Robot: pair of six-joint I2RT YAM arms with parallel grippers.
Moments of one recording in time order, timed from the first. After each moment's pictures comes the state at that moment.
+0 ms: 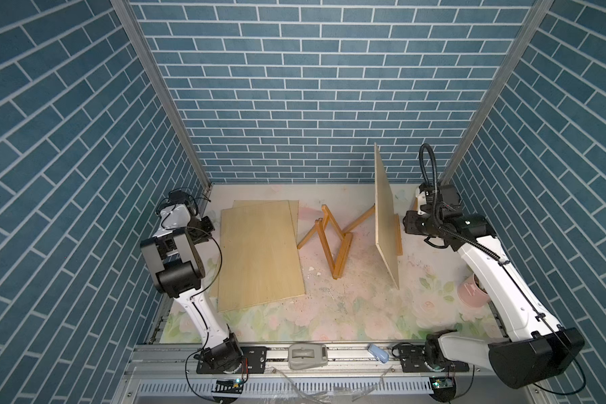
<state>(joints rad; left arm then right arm) 0.43 2.04 1.62 -0.93 0.17 -0.15 0.30 1.25 1.35 -0.93 0.08 0.26</state>
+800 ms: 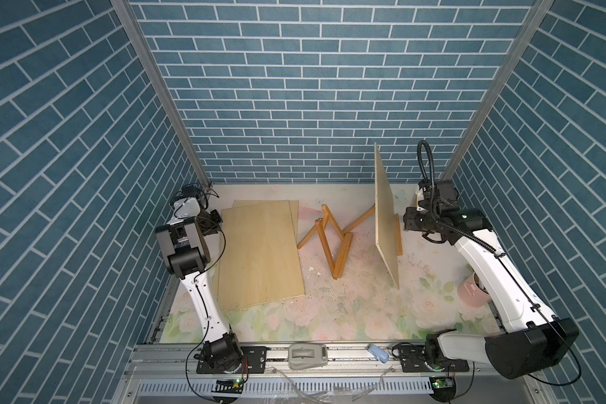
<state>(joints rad) 0.37 2.30 1.89 -0.94 0.20 -0.22 0.30 1.30 1.40 -0.95 0.11 0.27</state>
